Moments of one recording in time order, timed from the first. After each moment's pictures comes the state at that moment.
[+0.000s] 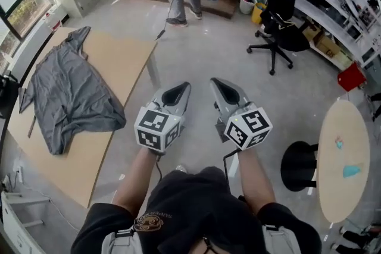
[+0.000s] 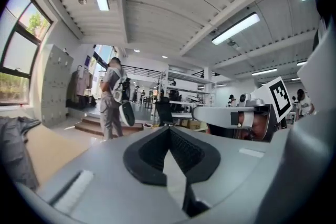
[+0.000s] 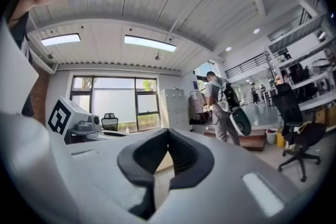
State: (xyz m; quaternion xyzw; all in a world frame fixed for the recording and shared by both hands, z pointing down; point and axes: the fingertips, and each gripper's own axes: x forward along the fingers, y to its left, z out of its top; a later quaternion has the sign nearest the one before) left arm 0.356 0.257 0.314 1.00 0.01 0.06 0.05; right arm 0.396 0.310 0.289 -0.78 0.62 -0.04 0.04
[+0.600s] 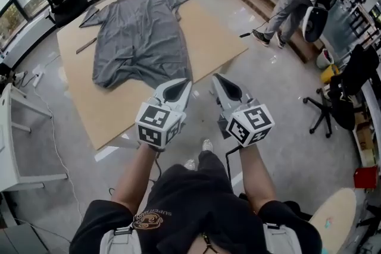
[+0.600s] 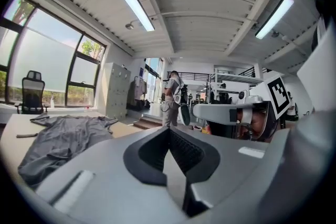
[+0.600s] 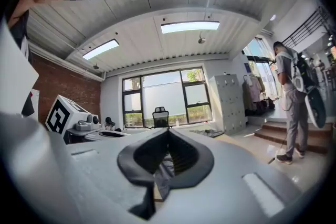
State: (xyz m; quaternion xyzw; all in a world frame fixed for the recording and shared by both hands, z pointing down) left arm 0.116 0.106 0.329 0.96 -0.28 0.06 0.08; right arm 0.181 0.125 0.300 -0.56 0.82 -0.06 0.01
